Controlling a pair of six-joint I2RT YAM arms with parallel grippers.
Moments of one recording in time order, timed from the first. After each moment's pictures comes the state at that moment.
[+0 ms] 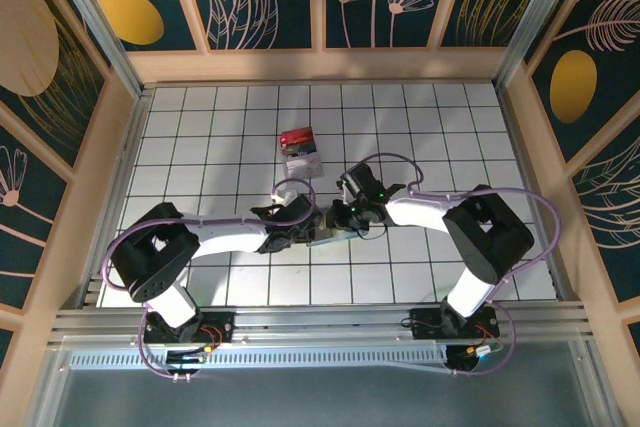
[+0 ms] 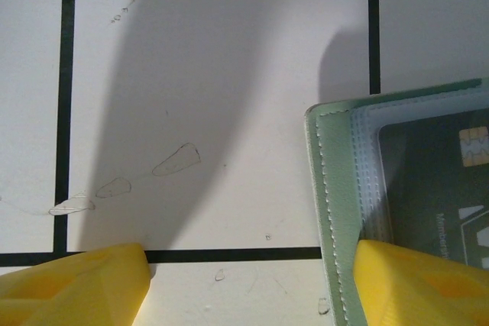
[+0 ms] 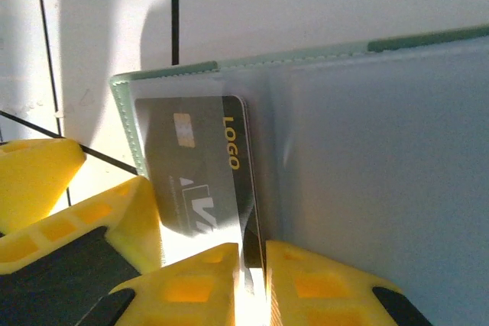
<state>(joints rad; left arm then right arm) -0.92 1.66 0.78 -0.28 -0.32 -0.92 0.72 1.67 0.83 -0.19 -0.37 0.73</state>
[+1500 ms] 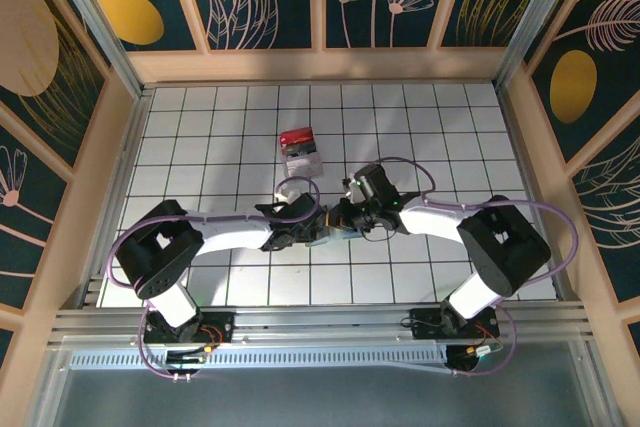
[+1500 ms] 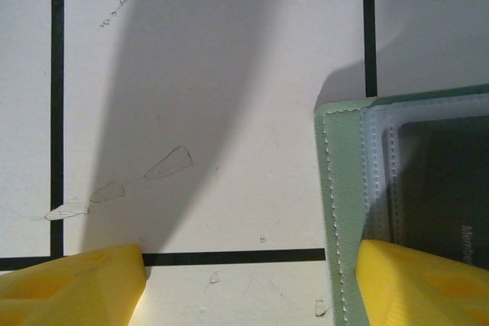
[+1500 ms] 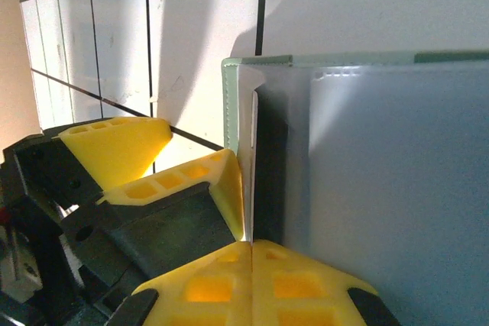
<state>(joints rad) -0.92 1.69 0.83 -0.34 -0.32 -0.89 0.68 1.57 0.70 0.00 -0.52 0.80</state>
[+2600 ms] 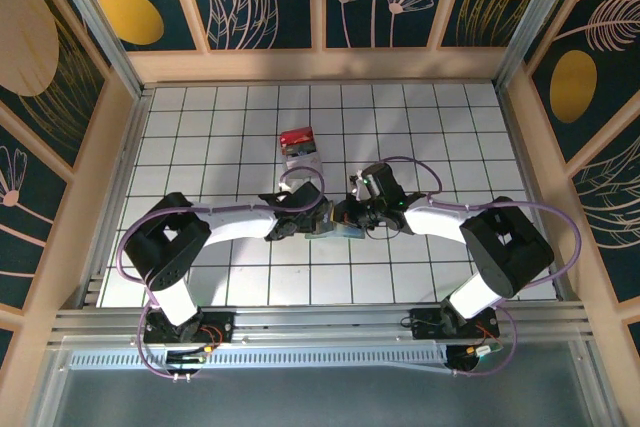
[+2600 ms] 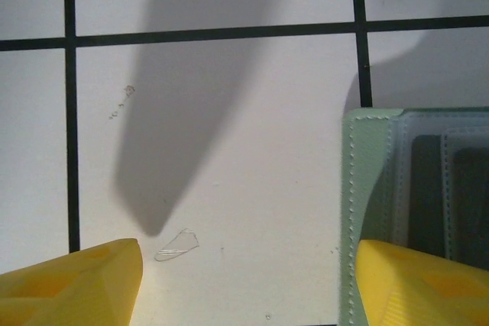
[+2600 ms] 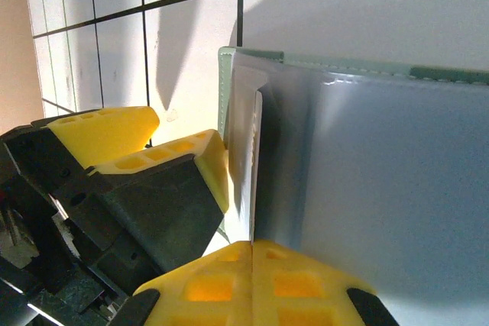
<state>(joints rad) -0.87 1.74 0.93 -0.38 -0.36 -0.79 0.63 1.55 0.67 0.05 -0.51 0.82</state>
